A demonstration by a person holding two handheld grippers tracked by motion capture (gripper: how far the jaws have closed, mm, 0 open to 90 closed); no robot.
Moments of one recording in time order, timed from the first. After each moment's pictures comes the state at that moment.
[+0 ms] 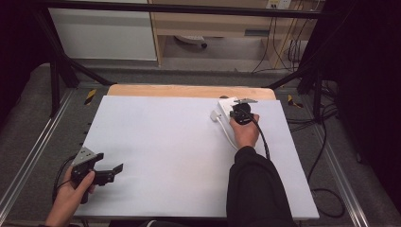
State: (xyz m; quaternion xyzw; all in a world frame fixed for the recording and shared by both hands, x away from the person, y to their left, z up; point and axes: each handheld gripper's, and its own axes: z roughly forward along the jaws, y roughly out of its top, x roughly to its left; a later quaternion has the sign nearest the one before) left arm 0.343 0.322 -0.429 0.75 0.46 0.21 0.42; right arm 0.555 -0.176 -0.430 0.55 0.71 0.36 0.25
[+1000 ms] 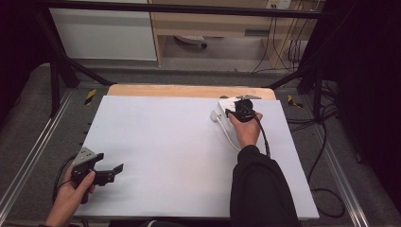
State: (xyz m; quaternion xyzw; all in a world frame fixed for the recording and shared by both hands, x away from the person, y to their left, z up) left arm 0.343 0.322 -0.429 0.75 0.46 0.21 0.42; right arm 0.554 -0.178 -0.412 0.56 0.70 0.38 0.23
